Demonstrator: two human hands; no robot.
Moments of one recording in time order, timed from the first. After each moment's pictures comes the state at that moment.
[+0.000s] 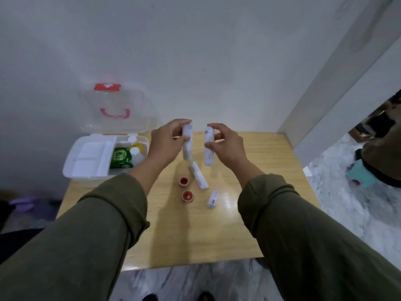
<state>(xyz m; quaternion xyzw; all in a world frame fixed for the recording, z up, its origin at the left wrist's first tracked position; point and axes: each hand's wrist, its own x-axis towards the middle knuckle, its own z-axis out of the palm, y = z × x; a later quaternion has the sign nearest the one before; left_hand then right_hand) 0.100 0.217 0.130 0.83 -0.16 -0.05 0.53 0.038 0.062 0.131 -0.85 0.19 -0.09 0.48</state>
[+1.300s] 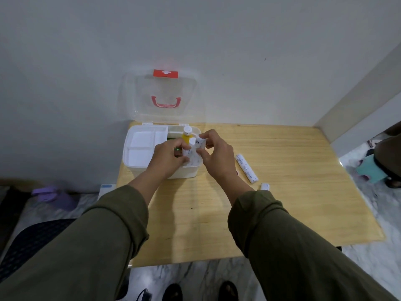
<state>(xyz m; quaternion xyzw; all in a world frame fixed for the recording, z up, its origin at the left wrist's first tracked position) 0.140 0.379 0.064 0.85 -0.16 -0.15 0.48 0.078 0.247 0.079 -0.91 0.14 -0.14 0.37</state>
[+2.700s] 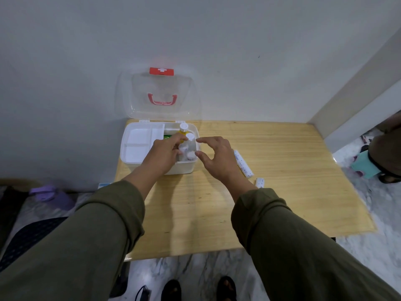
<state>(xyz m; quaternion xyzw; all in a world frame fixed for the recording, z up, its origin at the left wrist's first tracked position) 0.140 0.385 0.065 0.87 -0.21 -0.16 0.41 0.061 0.231 0.072 -0.93 0.12 -0.09 0.33</state>
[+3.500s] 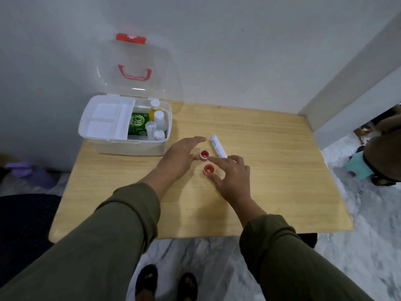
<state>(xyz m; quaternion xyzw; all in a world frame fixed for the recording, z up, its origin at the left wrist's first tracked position) 0.073 0.281 0.018 0.87 -0.29 -0.13 0.39 -0.033 0.143 0.015 -0.97 0.13 -0.10 0.19</state>
